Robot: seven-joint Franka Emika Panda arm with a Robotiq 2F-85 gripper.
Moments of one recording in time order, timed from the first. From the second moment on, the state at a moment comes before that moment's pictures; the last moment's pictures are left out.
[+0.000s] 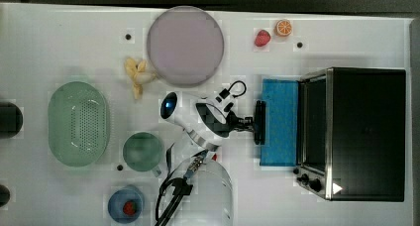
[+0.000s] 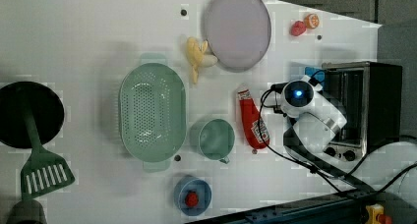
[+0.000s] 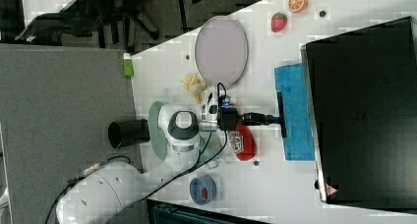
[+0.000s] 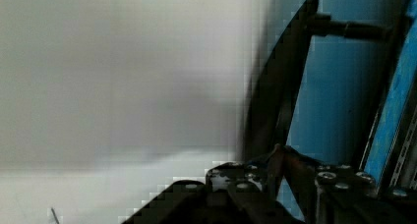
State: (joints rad) arm 0.17 0.59 -0.13 -2.17 -0.91 0.70 -0.01
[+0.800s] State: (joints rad) arm 0.16 0.22 -0.14 -2.13 -0.31 0.70 0.02
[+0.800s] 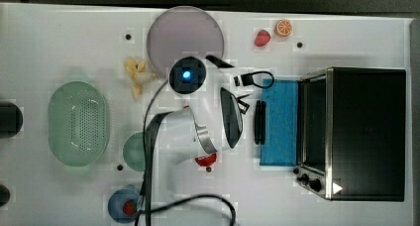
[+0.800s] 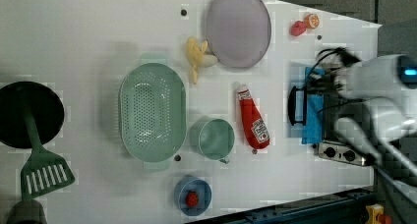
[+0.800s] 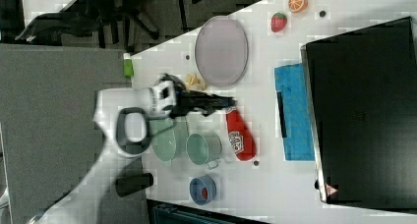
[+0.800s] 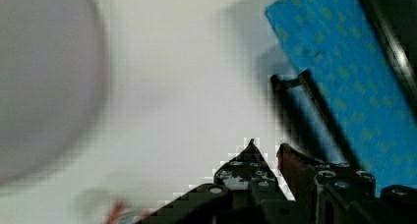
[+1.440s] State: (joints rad) arm 0.15 -0.17 -0.18 -2.03 -0.06 0.29 0.06
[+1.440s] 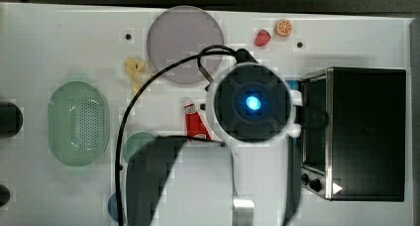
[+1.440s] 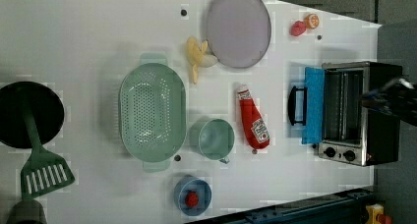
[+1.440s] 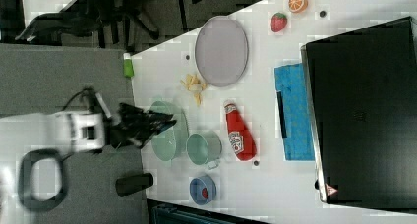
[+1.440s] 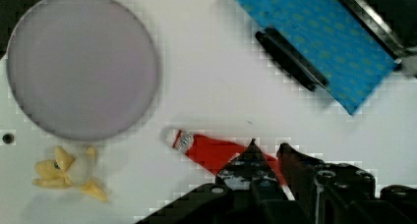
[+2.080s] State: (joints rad) arm 0.15 -0.26 -0.19 -1.92 -0.05 0.07 0.10
